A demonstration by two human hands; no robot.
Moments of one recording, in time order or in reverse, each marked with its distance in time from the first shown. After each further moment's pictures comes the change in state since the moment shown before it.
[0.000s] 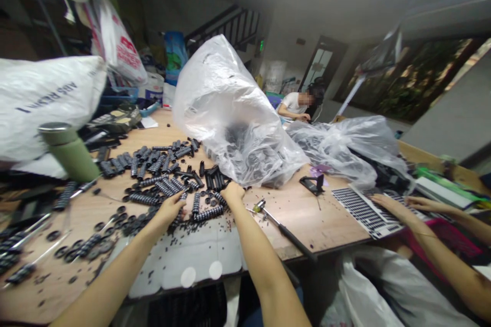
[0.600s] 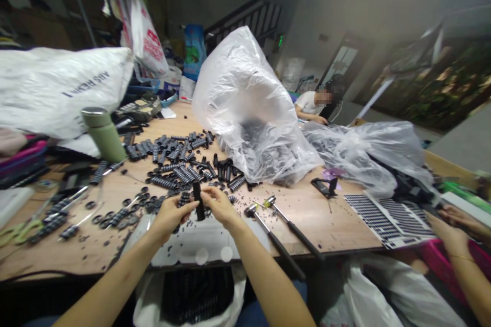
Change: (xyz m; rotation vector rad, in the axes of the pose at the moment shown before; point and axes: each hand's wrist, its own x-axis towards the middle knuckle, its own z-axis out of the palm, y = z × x) left_hand -0.080 0.009 -0.028 -0.453 -0.019 0.088; right_hand -0.118 -0.047 -0.014 1.035 -0.517 -0.364
